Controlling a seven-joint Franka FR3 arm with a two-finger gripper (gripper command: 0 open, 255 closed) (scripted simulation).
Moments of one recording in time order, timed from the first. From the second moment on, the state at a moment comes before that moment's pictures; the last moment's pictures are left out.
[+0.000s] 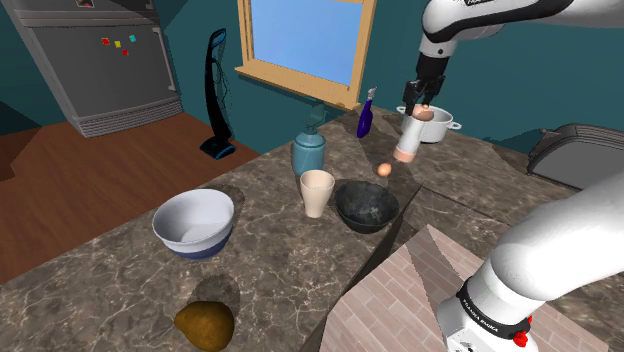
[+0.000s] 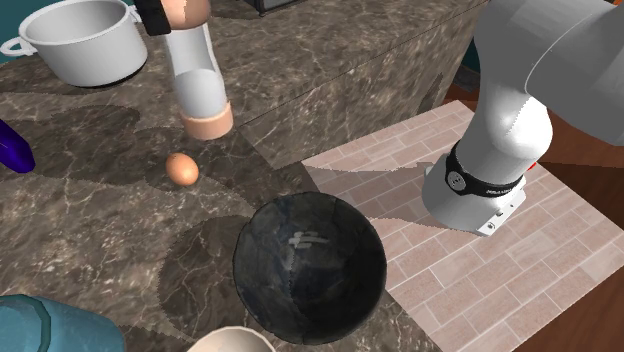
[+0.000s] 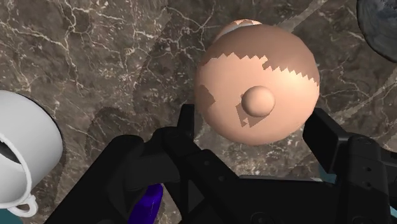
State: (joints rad) arm -0.11 -0.34 -0.30 -2.14 -0.17 1.87 -0.24
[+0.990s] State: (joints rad) arm -0.04 -0.50 -0.11 -2.13 -0.13 1.67 -0.03
